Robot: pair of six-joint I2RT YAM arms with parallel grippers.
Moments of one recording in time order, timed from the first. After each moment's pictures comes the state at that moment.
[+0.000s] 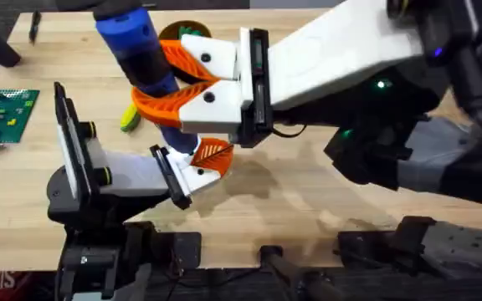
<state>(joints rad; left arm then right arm) 0.05 0.01 0.02 -0.13 1.13 0.07 0.87 1.35 0.73 0.98 -0.69 0.07</state>
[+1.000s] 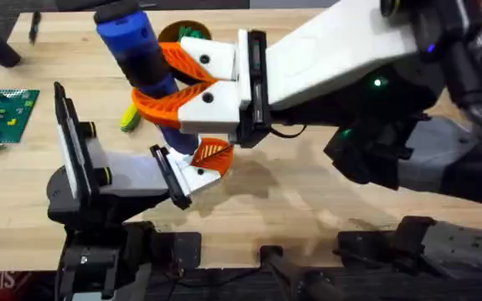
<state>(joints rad) 0.05 0.01 0.02 -0.13 1.13 0.07 0.87 1.35 0.73 0.96 -0.69 0.07</state>
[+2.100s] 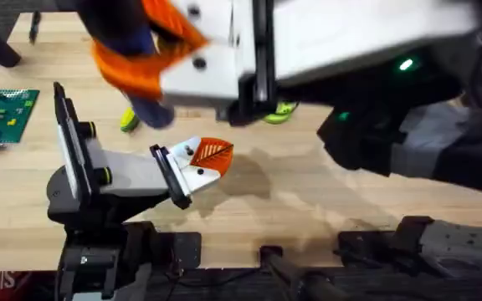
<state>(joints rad) 0.05 0.01 0.02 -0.13 1.12 0.07 0.87 1.40 0.84 1.13 -0.71 0.08</state>
